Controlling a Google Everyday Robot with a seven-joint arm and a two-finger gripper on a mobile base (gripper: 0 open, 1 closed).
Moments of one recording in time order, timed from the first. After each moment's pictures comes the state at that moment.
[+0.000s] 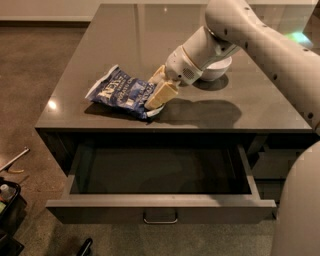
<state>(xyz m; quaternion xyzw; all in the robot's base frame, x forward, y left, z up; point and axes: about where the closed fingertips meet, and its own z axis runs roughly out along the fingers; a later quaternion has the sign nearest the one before) 0.604 0.008 0.849 -0.67 0.64 0.28 0.25</state>
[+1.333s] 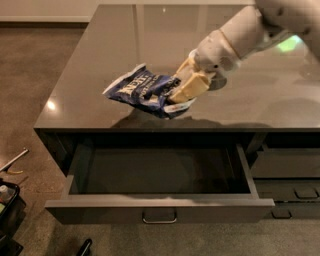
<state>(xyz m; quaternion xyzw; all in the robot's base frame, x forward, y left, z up) 0.545 -0.043 0.913 -0.66 0.63 0.30 0.27</state>
